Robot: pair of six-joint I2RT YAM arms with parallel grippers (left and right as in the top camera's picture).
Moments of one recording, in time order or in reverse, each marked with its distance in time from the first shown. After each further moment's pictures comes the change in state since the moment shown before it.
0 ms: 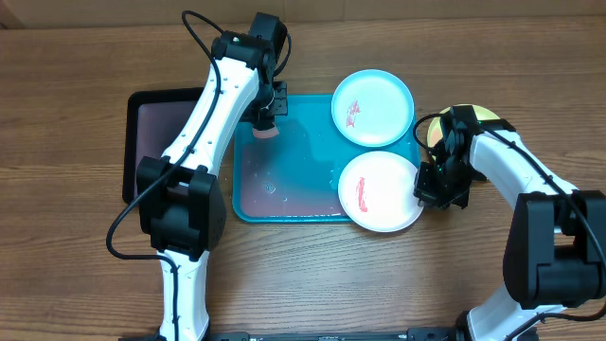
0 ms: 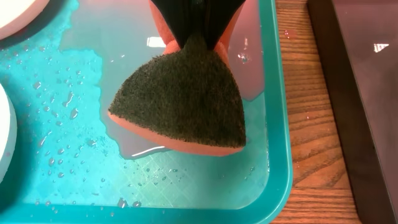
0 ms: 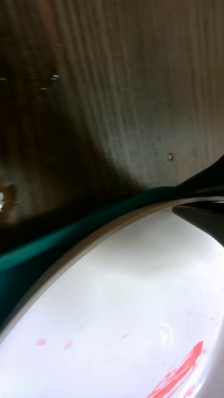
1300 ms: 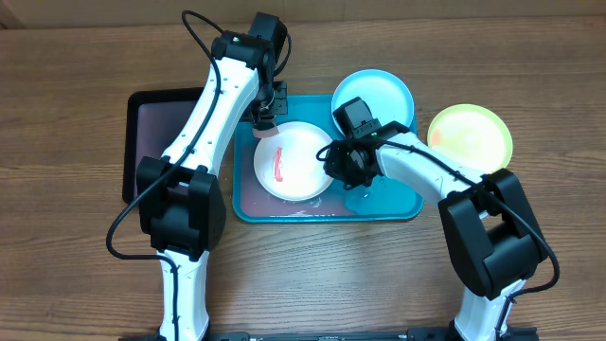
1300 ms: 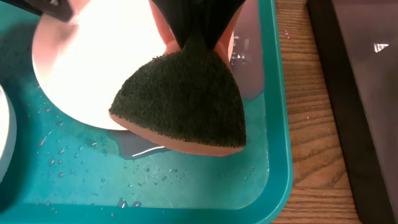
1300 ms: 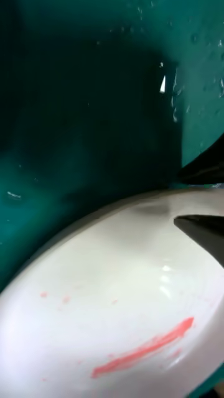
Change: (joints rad) left arm 0.000 0.000 0.000 -0.001 0.000 0.000; right arm 0.451 0.147 0.140 0.455 -0.015 0.485
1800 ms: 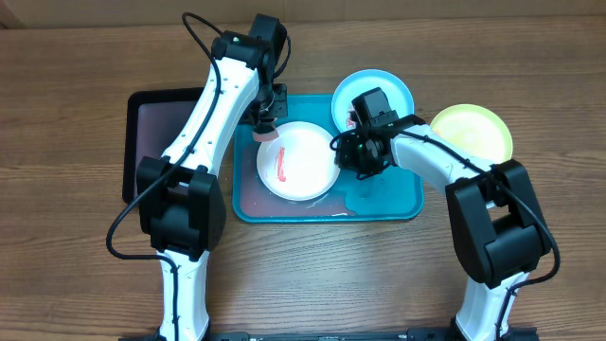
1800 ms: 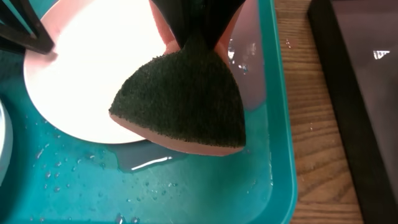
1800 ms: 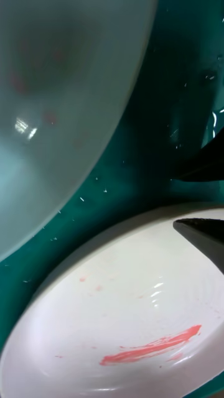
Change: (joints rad) left arm 0.000 0.000 0.000 -0.031 0.018 0.000; right arm -0.094 0.039 0.008 0.062 -0.082 -0.248
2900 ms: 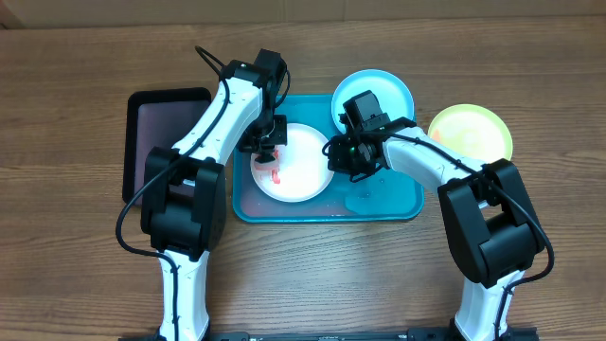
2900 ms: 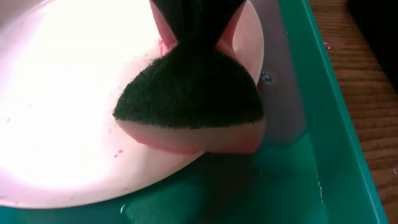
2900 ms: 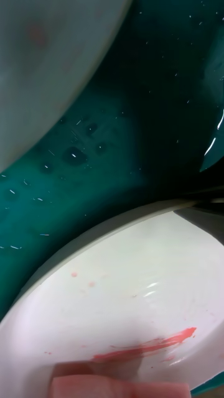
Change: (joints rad) left arm 0.000 0.000 -0.258 0.117 0.047 -0.001; right arm 0.034 0.013 0.002 0.026 -0.019 -0.016
